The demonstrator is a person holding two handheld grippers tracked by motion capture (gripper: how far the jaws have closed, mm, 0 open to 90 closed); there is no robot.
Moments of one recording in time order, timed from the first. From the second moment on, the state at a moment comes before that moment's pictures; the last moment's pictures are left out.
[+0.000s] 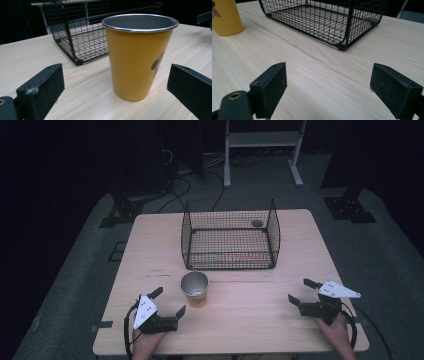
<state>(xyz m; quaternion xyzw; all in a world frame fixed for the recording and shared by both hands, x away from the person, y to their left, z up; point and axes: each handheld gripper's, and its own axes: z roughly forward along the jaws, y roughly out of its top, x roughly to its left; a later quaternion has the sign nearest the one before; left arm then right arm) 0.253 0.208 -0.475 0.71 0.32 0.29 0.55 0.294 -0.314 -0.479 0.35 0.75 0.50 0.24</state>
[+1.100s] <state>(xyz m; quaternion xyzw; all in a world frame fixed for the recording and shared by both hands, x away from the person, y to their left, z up) 0.268 0.178 -0.479 0.74 0.30 0.24 0.56 0.294 -0.314 -0.479 0.35 0.76 0.50 0.24</state>
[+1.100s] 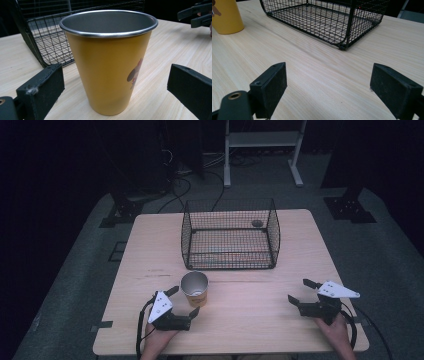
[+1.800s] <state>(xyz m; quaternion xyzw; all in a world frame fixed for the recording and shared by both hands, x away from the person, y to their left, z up) 0.288 0.167 -0.476 0.73 0.31 0.24 0.56 0.294 -0.313 -0.479 0.35 0.76 0.50 0.24</state>
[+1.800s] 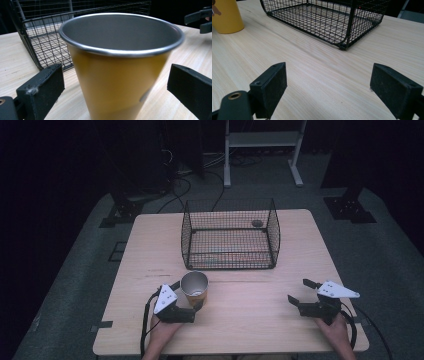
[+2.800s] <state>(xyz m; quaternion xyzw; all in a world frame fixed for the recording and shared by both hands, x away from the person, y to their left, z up) 0.304 0.159 -0.468 0.73 0.31 0.22 0.57 0.294 -0.313 -0.479 0.34 0.76 0.50 0.24</state>
